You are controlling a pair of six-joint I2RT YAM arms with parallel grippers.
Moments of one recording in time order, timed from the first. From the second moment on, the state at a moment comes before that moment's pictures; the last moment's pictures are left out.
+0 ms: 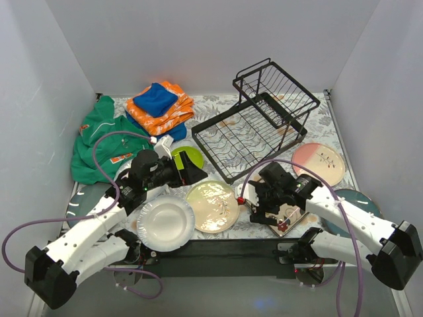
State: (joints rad) left arm -0.59 0.88 0.68 -0.20 0.32 -0.80; right arm 0.76 1.01 0.74 -0.85 -0.37 -0.75
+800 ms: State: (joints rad) left arm -0.59 0.90 0.71 -0.29 0.24 -0.79; right arm 0.98 1.18 0.71 -0.71 -0.56 -1.05
